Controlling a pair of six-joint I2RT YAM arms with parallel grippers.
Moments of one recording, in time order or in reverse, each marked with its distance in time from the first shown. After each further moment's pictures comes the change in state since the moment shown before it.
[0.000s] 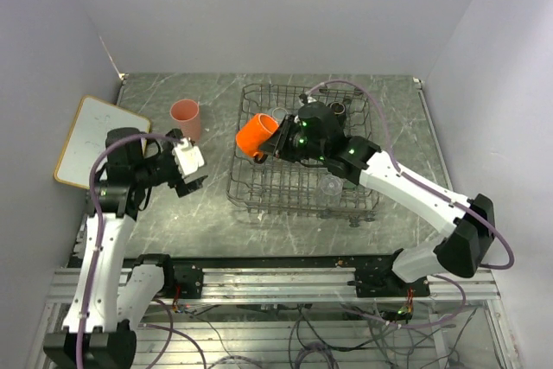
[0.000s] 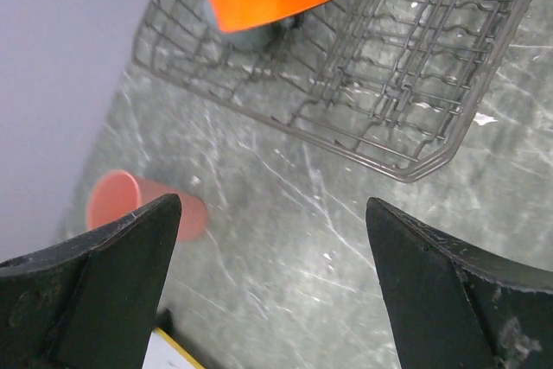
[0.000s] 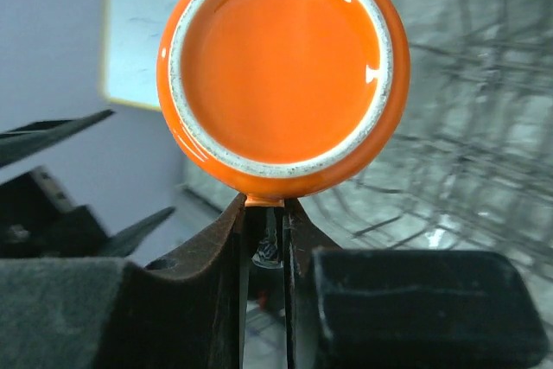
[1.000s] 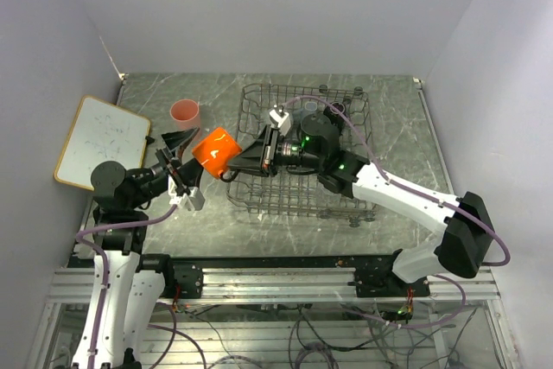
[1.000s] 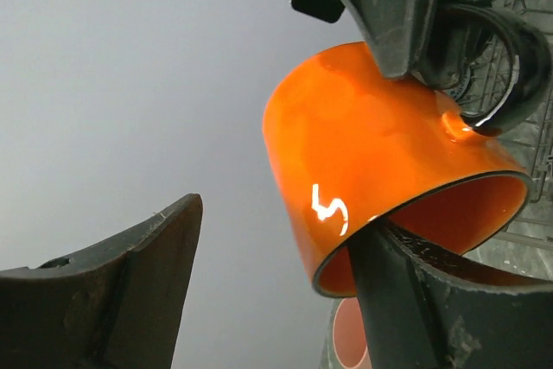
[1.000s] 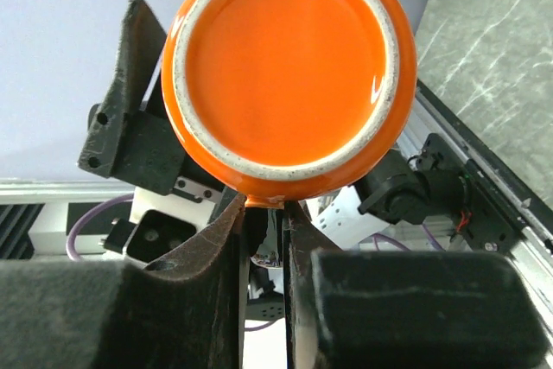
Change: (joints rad) left arm -0.001 -0.311 -0.293 0.730 0.179 0.142; right arm 0.039 -0.022 -0.192 0.579 -0.533 0.410
